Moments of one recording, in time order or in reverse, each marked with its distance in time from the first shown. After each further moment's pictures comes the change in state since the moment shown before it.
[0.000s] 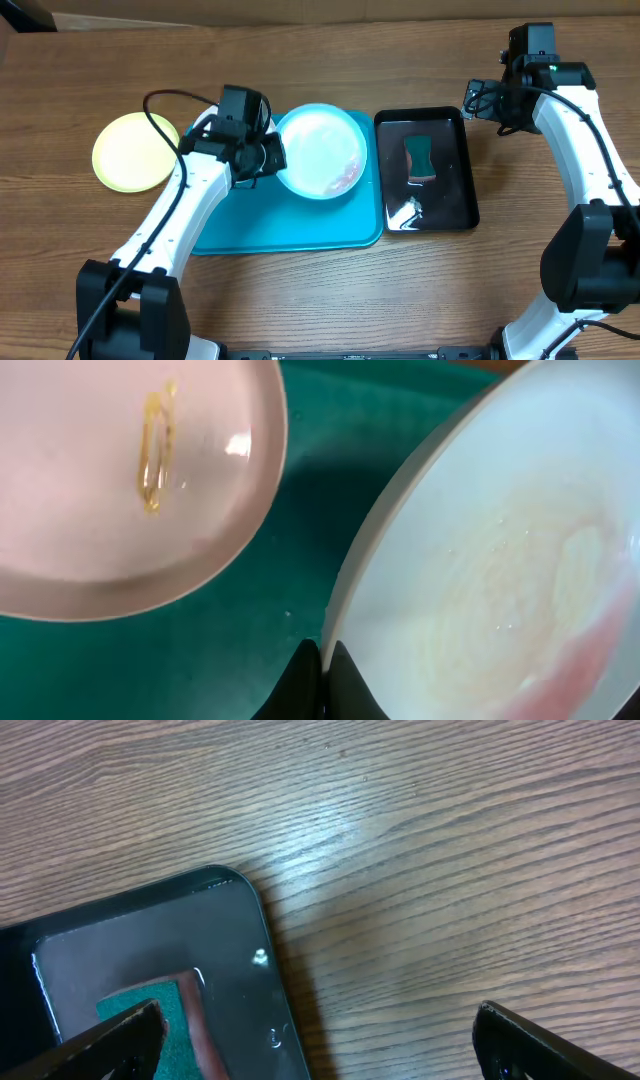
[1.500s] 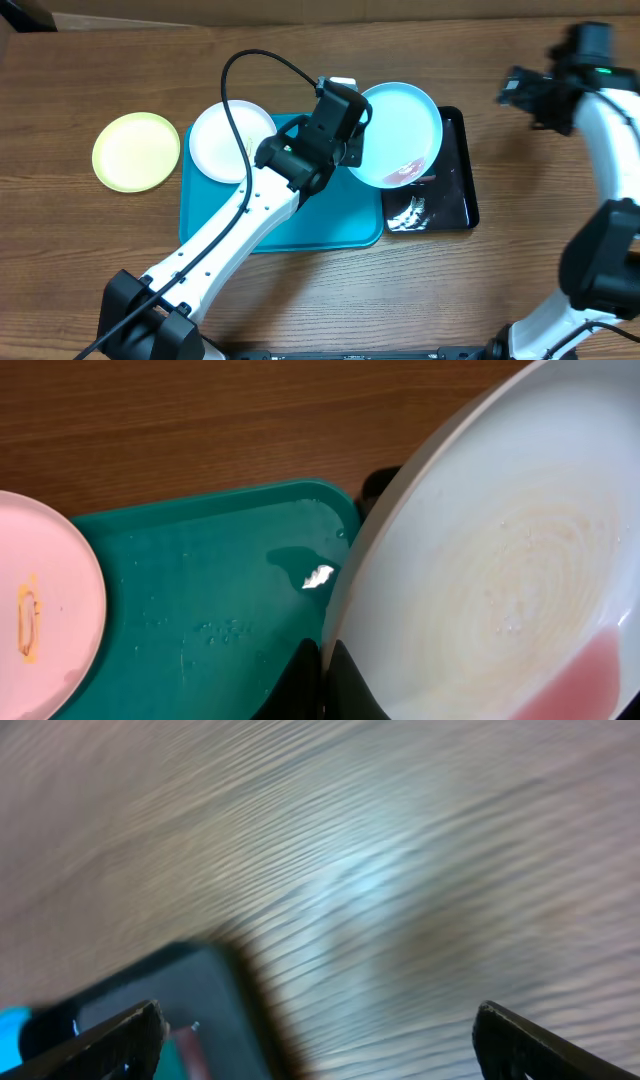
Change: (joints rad) left arm -0.399 0.000 0.176 0.103 -0.320 0.018; right arm -0.222 0.000 0.000 0.076 -0.190 0.064
